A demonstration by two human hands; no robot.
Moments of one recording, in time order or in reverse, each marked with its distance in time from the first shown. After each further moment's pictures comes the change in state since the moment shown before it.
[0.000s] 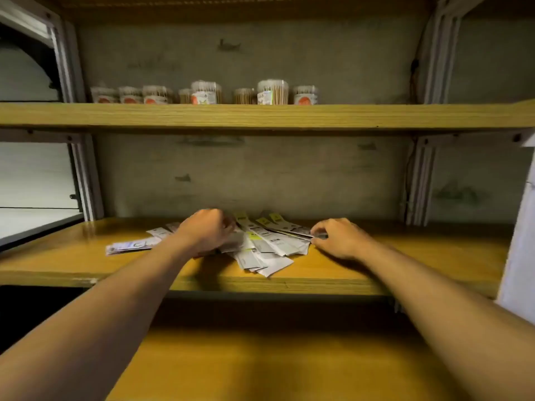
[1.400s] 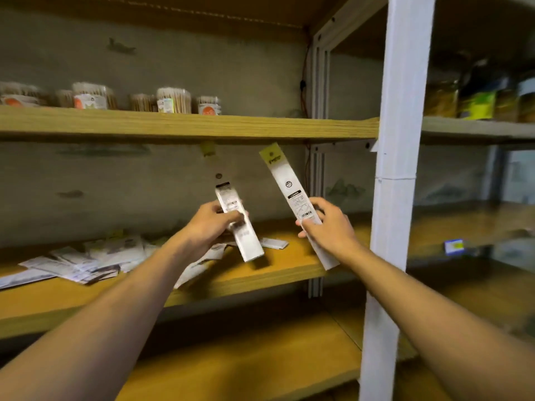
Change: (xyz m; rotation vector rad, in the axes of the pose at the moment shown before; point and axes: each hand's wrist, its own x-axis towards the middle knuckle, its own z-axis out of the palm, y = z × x) left_hand -0.005 0.166 0.009 -1.303 -0.274 0.005; right_hand -0.114 0.067 -0.060 0.651 0.475 0.242
